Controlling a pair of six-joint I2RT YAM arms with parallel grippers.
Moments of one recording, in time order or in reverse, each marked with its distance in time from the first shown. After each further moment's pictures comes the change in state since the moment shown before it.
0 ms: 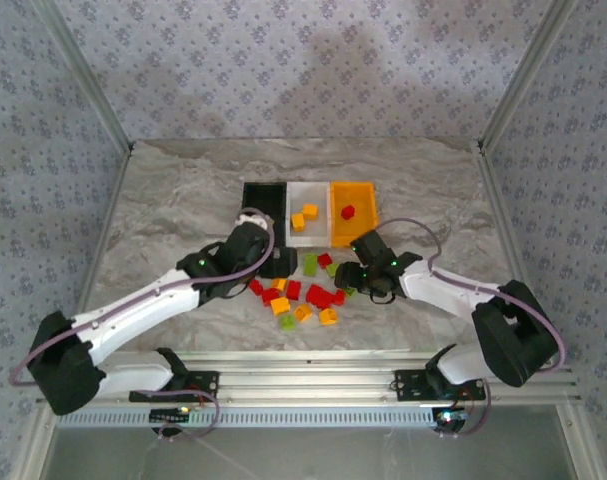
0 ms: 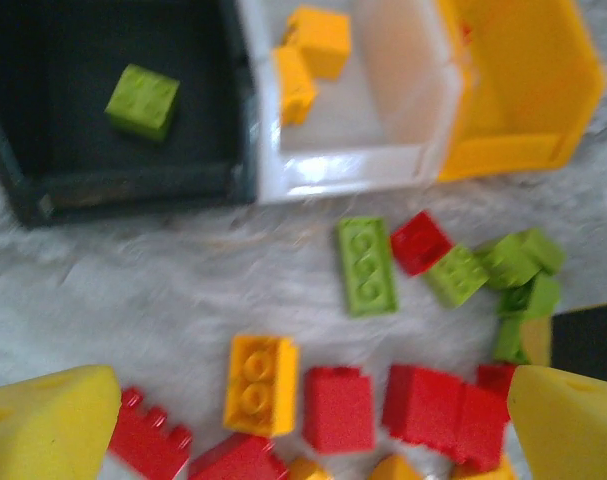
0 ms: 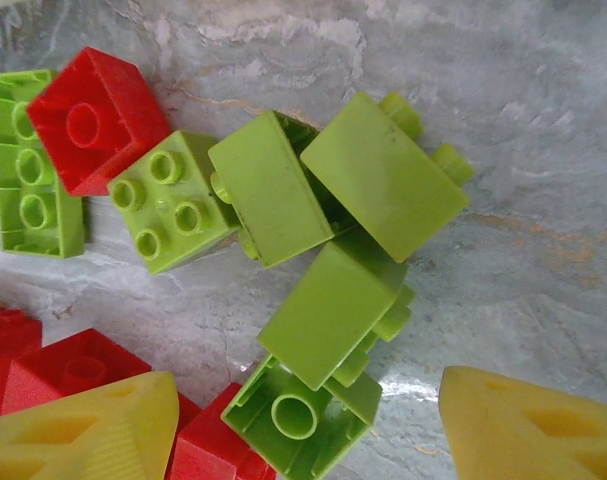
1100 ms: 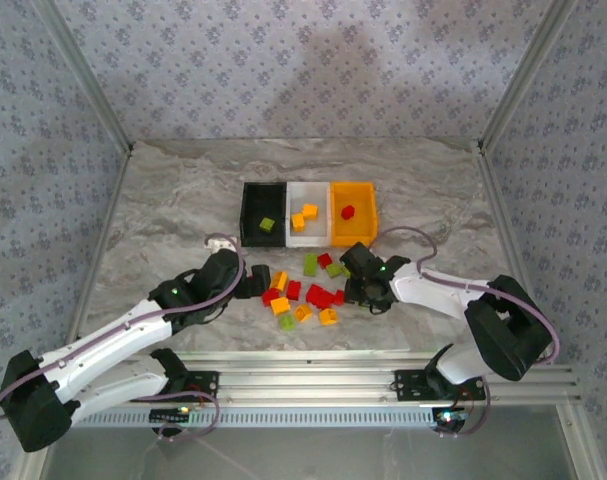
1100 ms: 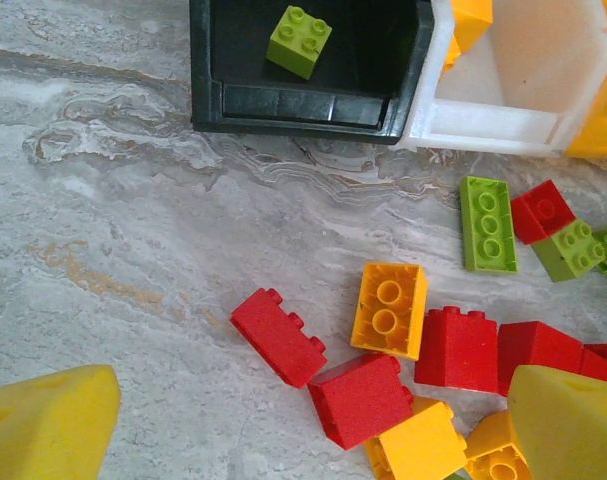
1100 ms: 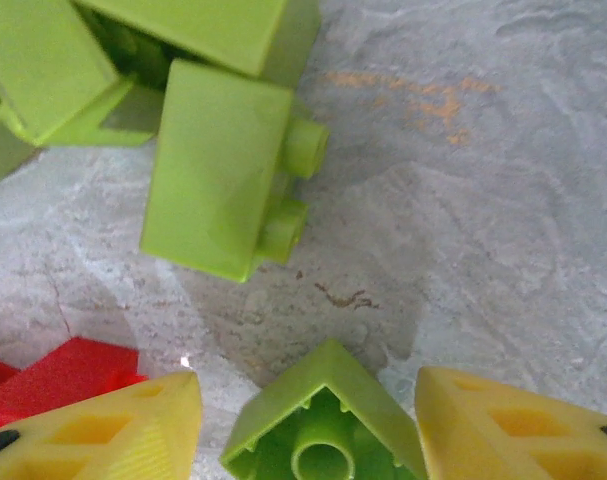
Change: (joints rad) left arm 0.001 -0.242 -0.196 -0.077 -0.119 -0.096; right arm 0.089 0.029 0.004 -0.183 0.142 0.106
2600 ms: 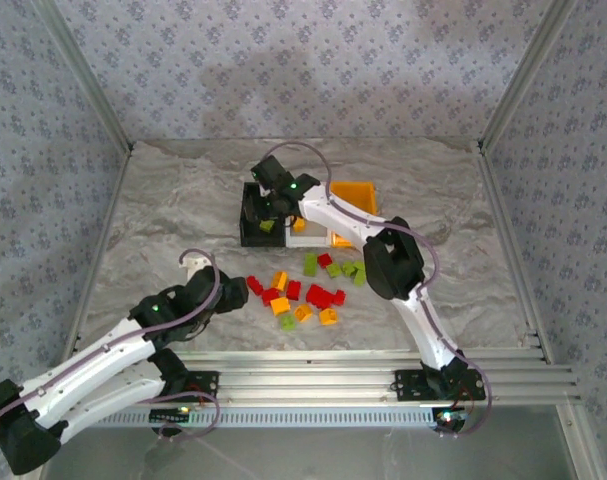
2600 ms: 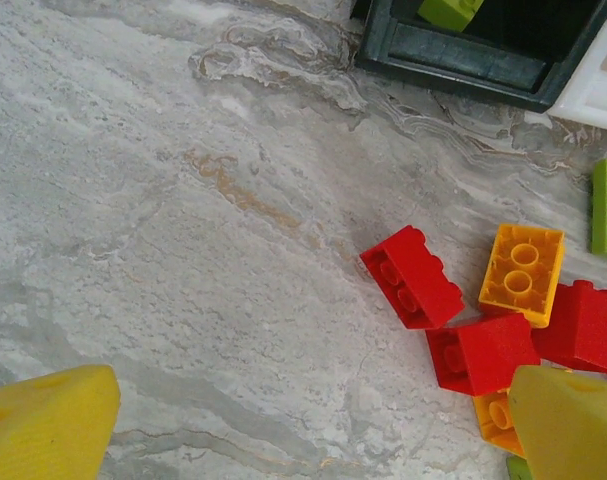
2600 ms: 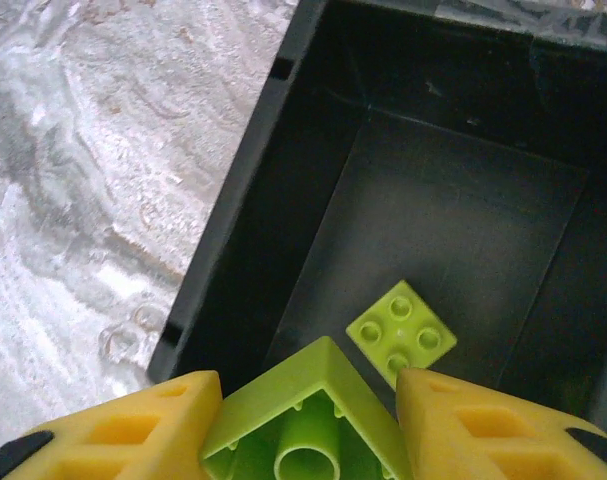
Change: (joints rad) left arm 0.011 -0.183 -0.085 -0.217 -0.082 -0.138; right arm 0.040 0.896 1.394 -0.094 -0.161 -0.407
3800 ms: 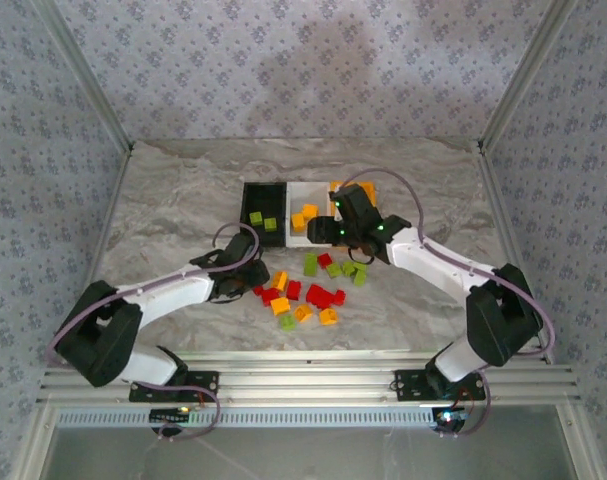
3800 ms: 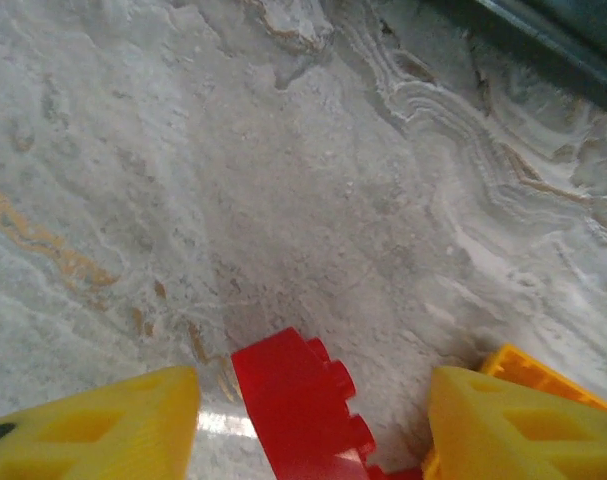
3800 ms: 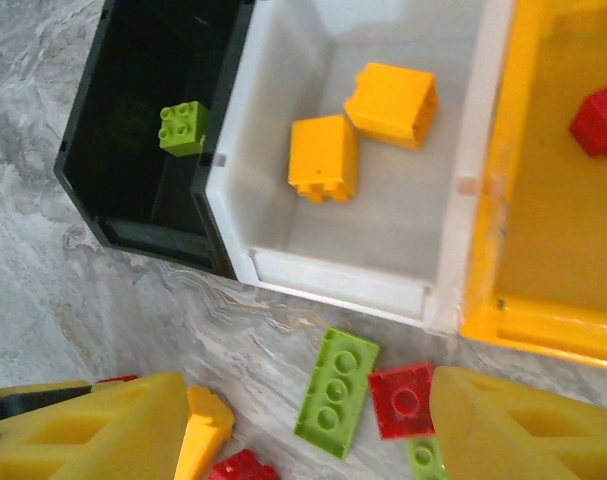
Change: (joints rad) left arm 0.170 0.664 0.115 0.401 0.289 -0.150; right arm -0.128 -0.819 -1.028 0.326 0.006 0.082
